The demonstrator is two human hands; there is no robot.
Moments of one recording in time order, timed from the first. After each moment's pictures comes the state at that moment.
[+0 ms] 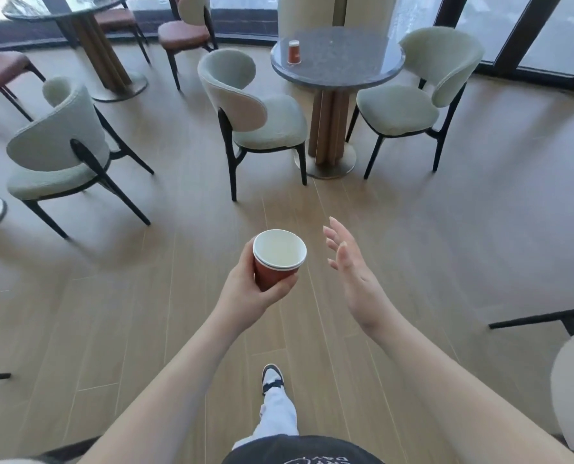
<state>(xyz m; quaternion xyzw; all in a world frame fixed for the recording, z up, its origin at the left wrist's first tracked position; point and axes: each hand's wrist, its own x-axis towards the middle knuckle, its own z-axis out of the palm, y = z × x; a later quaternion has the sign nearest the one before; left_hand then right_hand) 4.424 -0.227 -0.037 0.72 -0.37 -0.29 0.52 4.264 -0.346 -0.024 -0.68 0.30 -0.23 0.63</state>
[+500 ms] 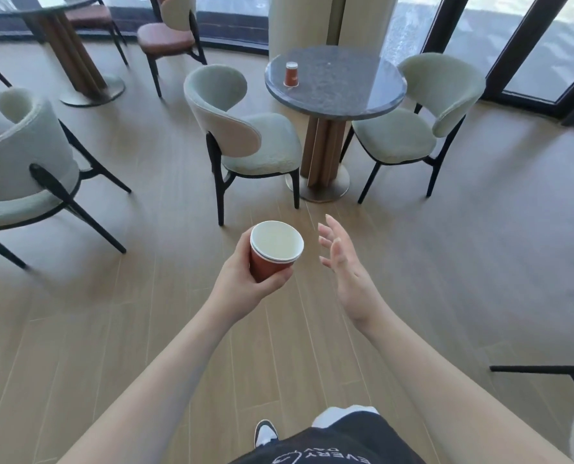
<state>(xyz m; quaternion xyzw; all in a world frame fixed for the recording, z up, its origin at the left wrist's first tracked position) 4.595 -0.384 -0.027 0.71 -0.40 -0.27 0.51 4.430 -0.491 -0.009 -0.69 0.33 -0.24 0.60</state>
